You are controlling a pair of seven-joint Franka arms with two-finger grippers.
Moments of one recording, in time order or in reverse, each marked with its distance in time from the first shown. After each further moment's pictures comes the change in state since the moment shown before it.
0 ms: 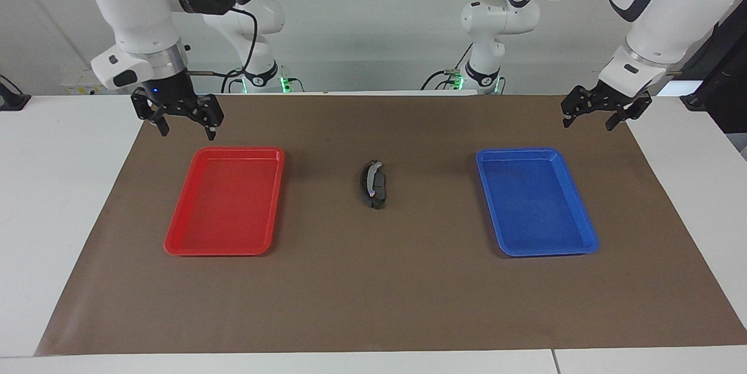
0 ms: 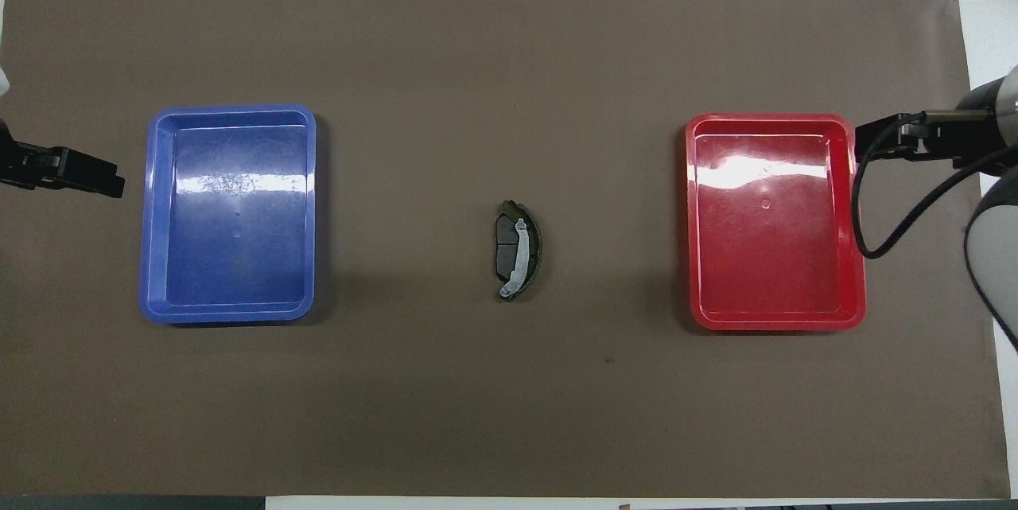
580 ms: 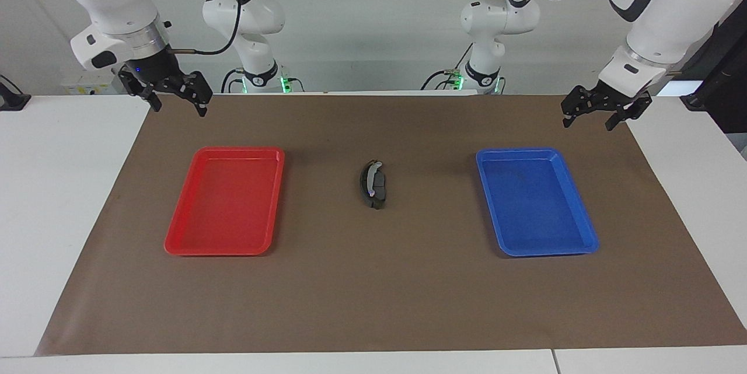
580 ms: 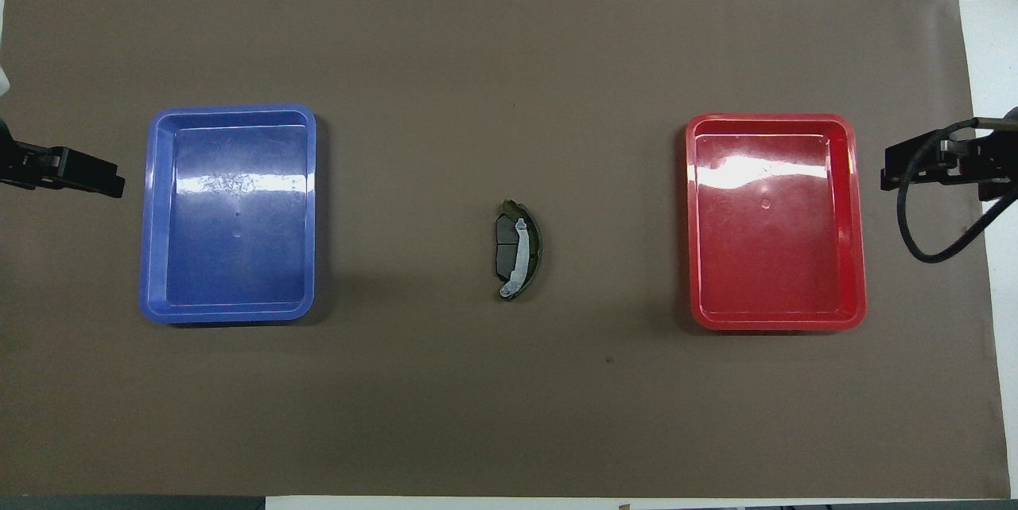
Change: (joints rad) left arm 0.000 0.000 0.000 0.000 0.000 0.000 0.000; right arm 0.081 0.004 -0.116 0.038 0.054 -0.116 0.002
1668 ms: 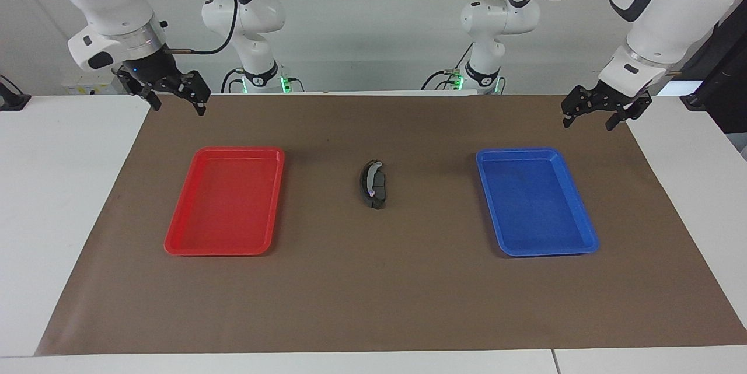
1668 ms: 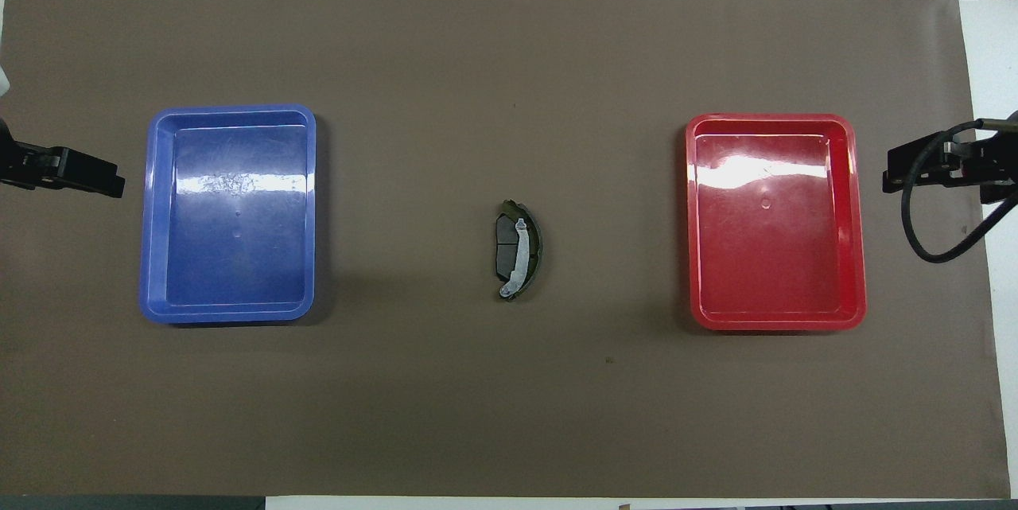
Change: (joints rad) left arm 0.000 0.000 0.000 0.000 0.000 0.000 0.000; right arm 0.074 0.000 -0.073 0.000 0.001 -0.008 0.000
